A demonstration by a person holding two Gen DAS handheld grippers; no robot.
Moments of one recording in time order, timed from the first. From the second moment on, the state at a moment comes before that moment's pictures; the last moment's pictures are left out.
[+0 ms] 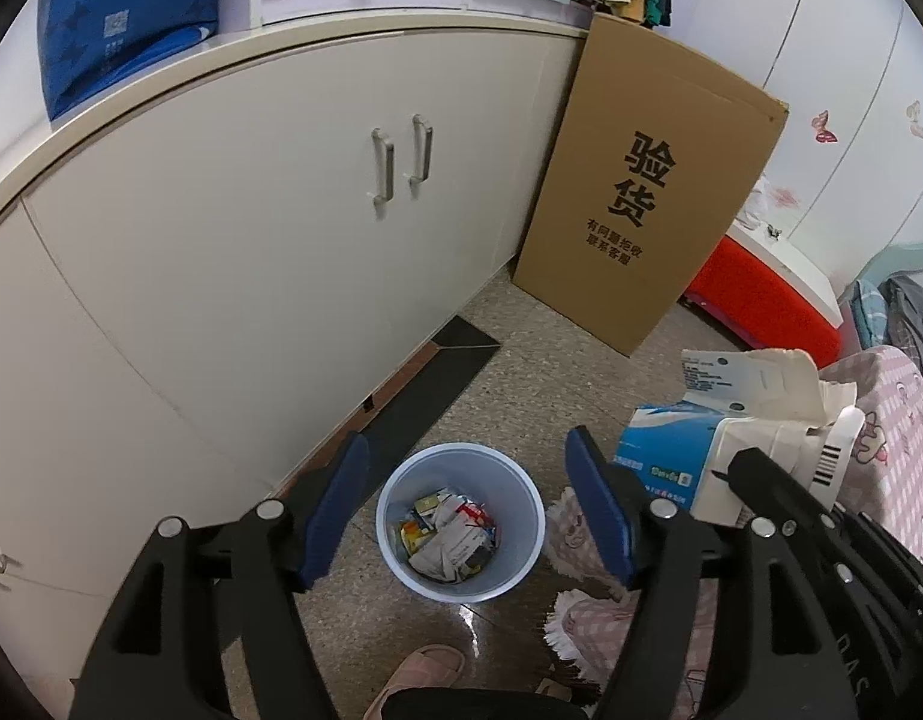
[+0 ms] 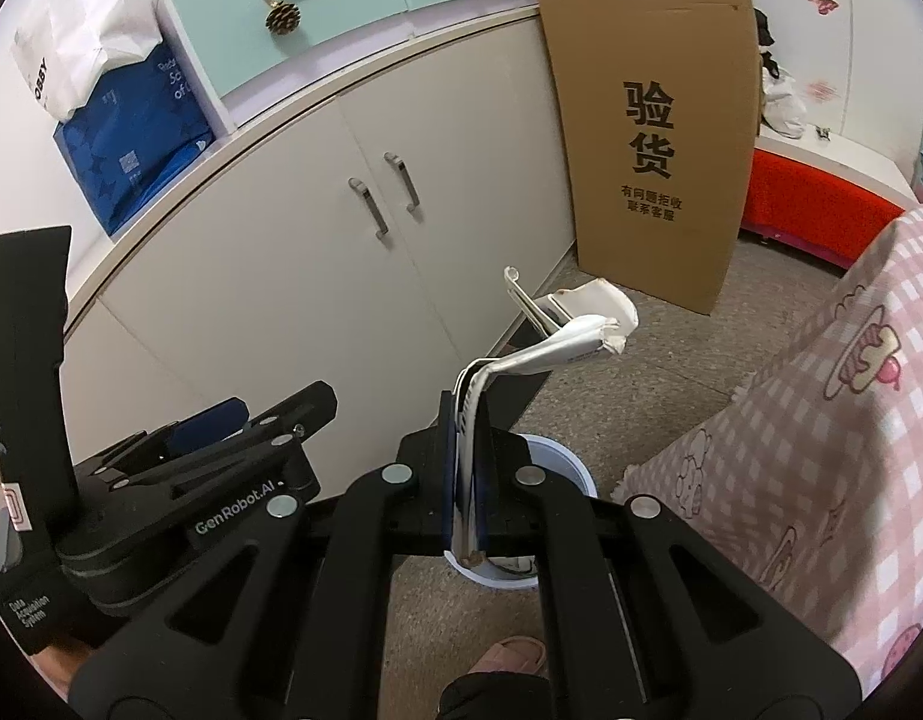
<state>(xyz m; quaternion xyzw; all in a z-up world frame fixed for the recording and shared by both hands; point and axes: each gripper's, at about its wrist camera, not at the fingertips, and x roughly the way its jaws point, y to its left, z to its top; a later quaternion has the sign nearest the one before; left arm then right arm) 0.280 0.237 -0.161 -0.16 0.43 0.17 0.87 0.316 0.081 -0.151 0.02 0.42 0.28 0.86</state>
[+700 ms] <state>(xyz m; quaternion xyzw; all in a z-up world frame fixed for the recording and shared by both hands) 0.277 0.270 -0.179 -0.15 0.45 0.26 0.84 0.330 0.099 -0.173 0.02 0.42 0.28 0.87</state>
